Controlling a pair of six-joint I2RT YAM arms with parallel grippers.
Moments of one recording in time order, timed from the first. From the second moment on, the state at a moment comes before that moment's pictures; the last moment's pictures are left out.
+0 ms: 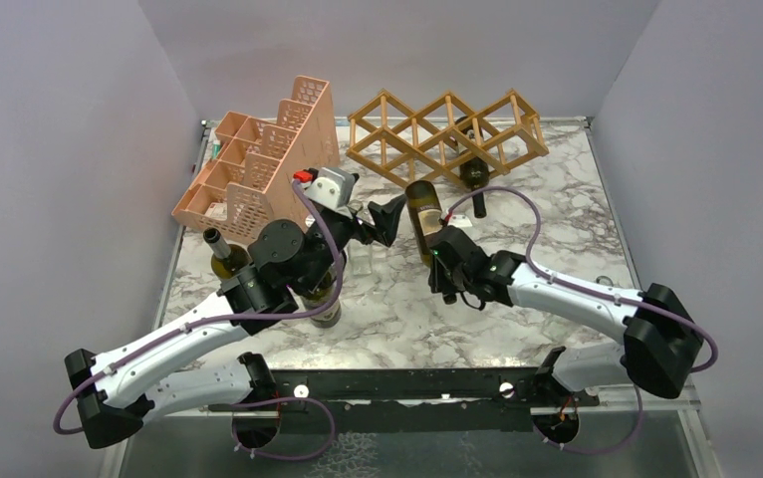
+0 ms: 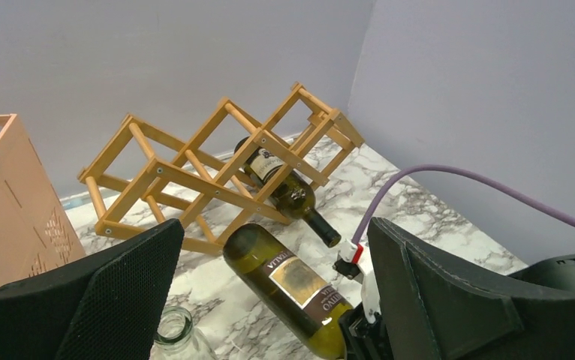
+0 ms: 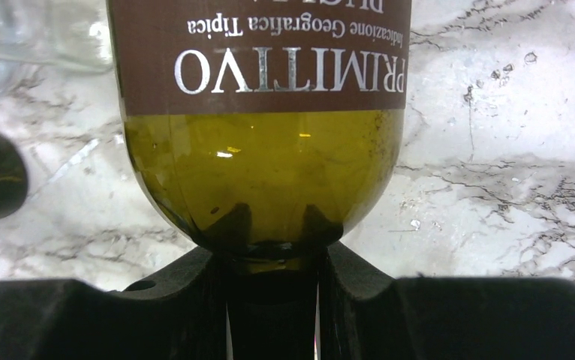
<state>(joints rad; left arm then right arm) -1.02 0.92 0.96 0.17 -0.42 -0.06 0.88 1.30 0.82 -0.42 0.30 0.63</state>
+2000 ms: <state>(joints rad) -1.02 0.86 1.01 0.06 -0.34 0.08 0.71 1.86 1.30 -0.39 0.29 0.64</state>
